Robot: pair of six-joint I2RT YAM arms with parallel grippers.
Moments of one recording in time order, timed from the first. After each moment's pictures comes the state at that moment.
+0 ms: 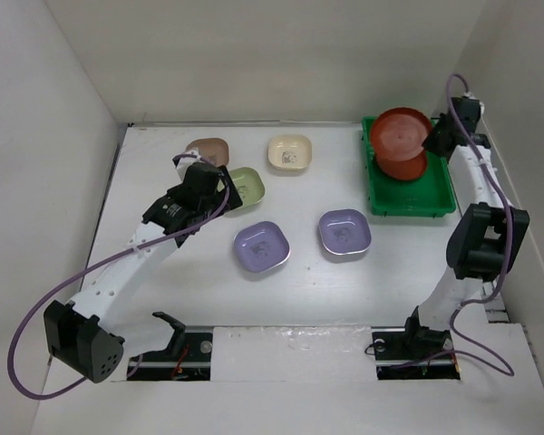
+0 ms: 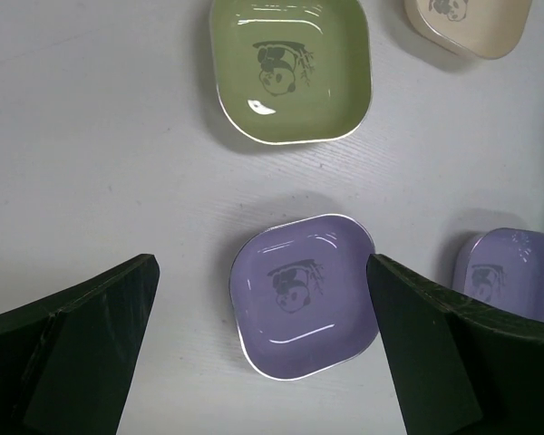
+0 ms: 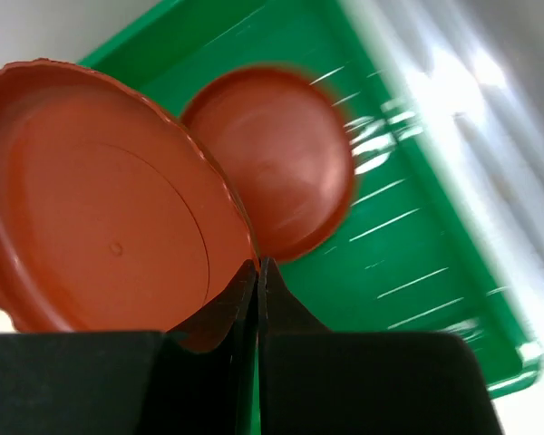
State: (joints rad) left arm -0.51 1.17 1.09 -0.68 -0.36 -0.74; right arm -0.12 1.79 1.61 -0.46 0.09 0.39
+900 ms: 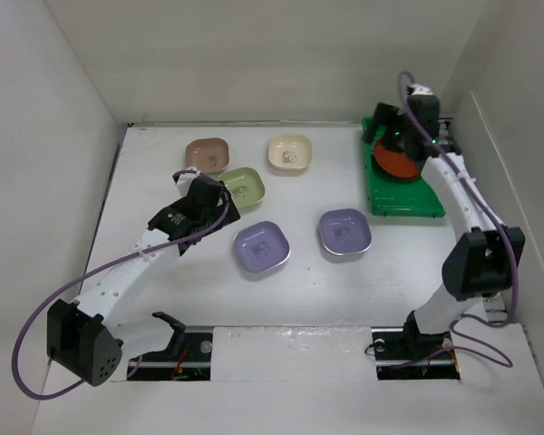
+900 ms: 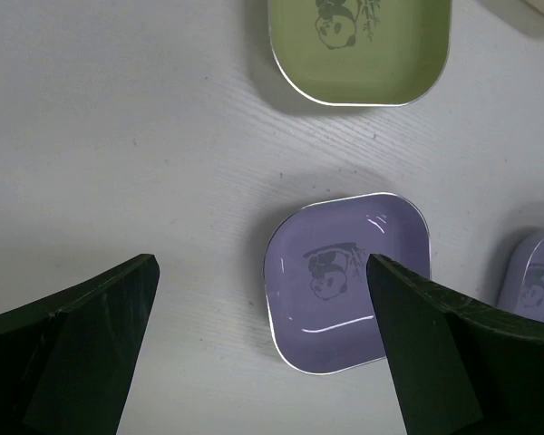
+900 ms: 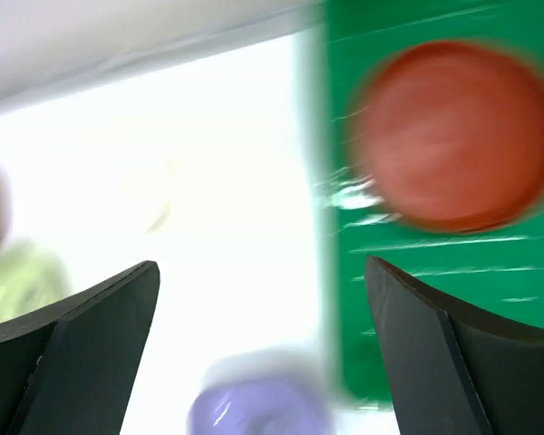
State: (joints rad) left arm -0.51 1.15 0.96 -0.68 -0.37 -0.80; right arm 0.02 1.72 1.62 -0.46 0.00 0.34
